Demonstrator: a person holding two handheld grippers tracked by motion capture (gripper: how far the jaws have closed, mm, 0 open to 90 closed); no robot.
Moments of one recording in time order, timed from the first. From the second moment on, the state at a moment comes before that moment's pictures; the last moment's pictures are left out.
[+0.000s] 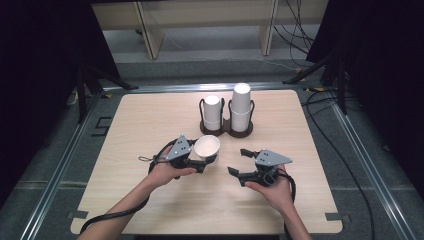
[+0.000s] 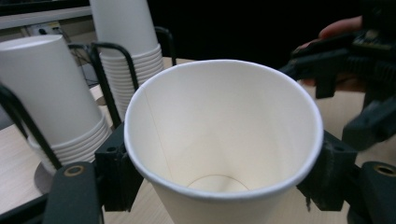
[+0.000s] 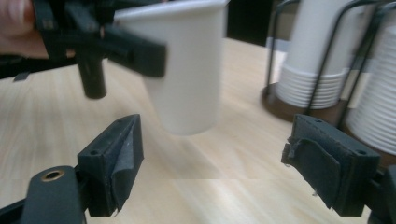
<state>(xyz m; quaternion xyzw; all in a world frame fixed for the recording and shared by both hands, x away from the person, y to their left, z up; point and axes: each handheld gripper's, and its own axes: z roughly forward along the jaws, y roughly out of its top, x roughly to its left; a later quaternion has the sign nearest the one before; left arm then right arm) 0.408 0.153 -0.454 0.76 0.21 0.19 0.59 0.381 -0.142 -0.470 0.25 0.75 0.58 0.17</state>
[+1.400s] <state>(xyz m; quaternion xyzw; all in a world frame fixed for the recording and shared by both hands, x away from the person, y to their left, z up) 0.398 0.112 -0.489 0.76 0.24 0.21 0.56 0.391 -0.193 -0.454 0.33 0.70 0.59 0.24</state>
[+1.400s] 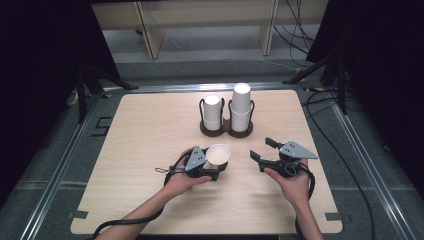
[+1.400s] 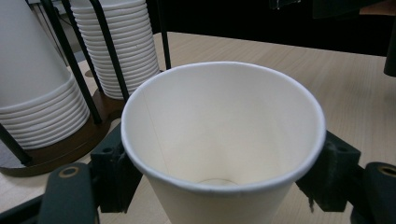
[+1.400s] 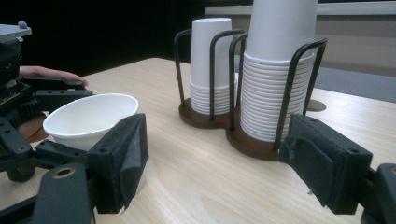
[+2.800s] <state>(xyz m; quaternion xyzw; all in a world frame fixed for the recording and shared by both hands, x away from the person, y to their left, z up) 0.378 0.169 -0.469 0.77 0.24 0.21 0.56 0.393 -0.191 -0.460 0.34 0.71 0.57 0.23</state>
